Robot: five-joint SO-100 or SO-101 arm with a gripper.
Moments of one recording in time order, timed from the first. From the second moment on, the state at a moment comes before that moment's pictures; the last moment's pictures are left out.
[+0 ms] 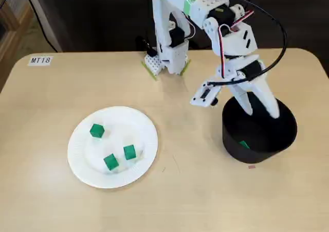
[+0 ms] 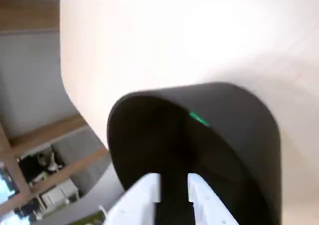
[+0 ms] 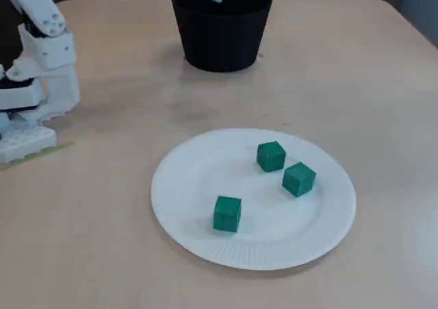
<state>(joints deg) -31.0 114.6 114.5 47.9 -1.6</state>
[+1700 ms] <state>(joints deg) 38.1 69.9 77.7 83.3 -23.8</state>
